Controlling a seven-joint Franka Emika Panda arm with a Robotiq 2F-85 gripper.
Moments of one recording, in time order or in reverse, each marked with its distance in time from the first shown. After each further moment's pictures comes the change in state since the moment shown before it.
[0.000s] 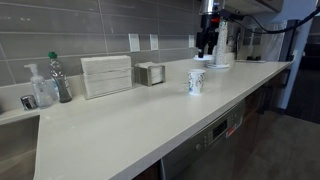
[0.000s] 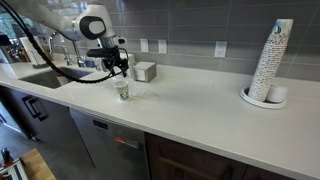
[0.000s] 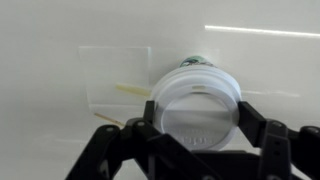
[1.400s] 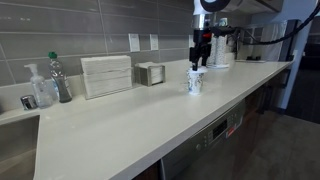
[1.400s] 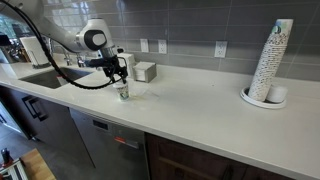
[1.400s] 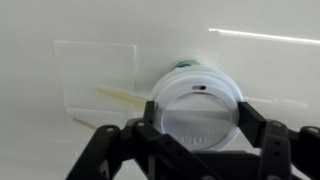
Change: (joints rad) arm 0.032 0.093 0.023 -0.021 -0.084 0.103 0.079
